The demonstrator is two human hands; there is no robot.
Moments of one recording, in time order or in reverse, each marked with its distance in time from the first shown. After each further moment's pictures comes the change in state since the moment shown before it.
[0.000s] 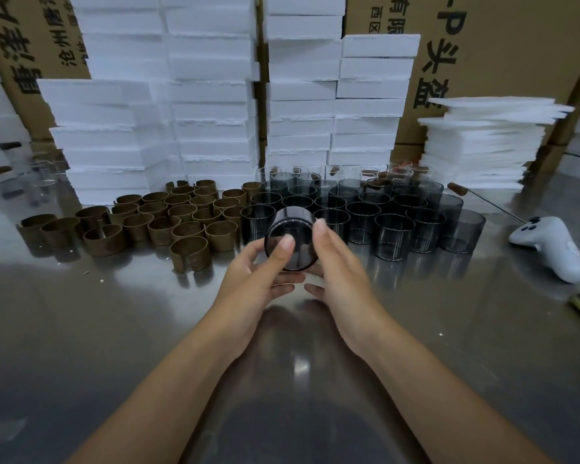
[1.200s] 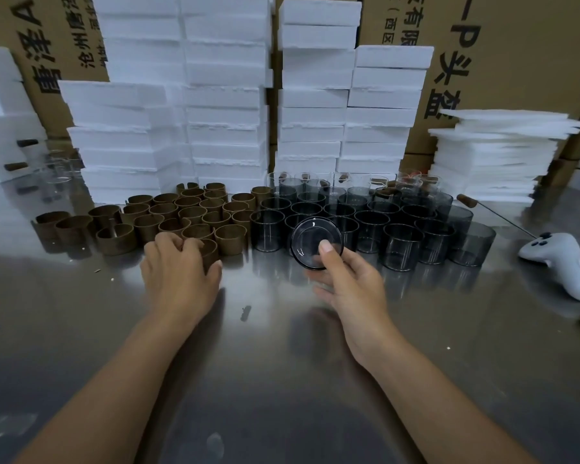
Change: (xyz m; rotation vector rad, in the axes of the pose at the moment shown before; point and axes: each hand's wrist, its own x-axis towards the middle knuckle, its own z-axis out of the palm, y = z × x) left_hand 0.022 0.007 -0.077 1.441 0.592 0.138; right_hand 0.008 0.016 -0.003 0.079 0.230 0.037
